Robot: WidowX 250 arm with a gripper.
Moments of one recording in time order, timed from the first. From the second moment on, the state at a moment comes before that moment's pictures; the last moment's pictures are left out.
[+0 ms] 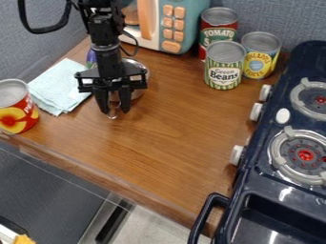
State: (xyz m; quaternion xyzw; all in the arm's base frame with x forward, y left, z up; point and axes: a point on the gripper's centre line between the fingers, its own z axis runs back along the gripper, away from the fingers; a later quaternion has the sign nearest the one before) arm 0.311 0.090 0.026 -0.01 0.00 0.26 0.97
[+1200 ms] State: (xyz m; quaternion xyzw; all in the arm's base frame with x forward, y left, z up) arm 0.313 0.079 0.043 0.00 -0.01 0.22 0.98
